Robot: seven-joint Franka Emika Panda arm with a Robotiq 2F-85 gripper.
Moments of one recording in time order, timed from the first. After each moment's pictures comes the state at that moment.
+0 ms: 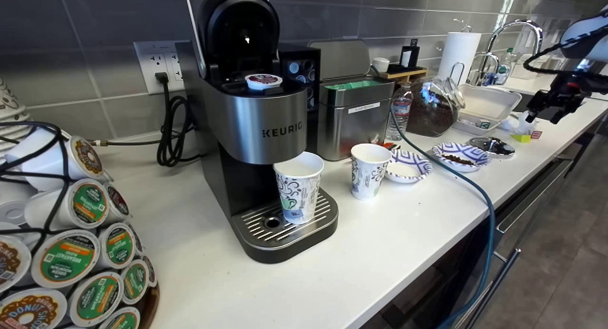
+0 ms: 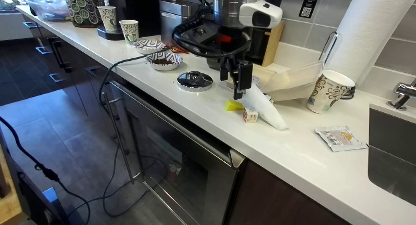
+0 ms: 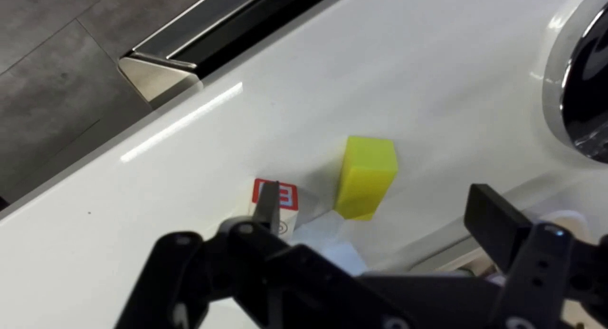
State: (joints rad) arm -0.62 0.60 -0.14 -1.53 0.19 2.25 -0.32
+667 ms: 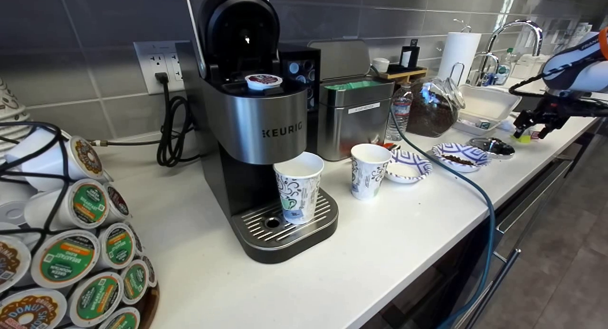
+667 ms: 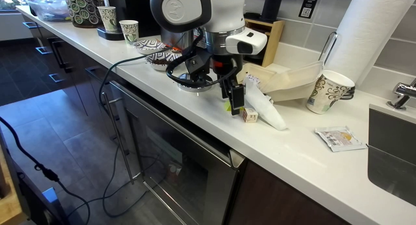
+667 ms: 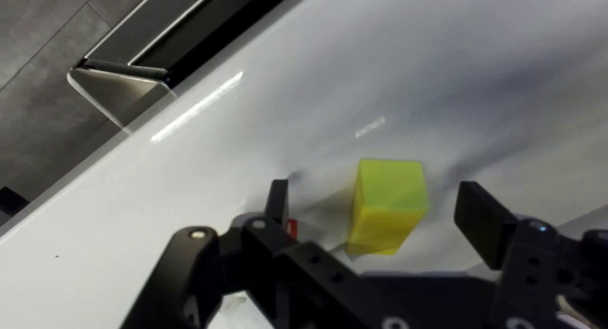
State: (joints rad) arm -0.56 0.65 -0.16 -1.63 0.18 2.51 -0.22
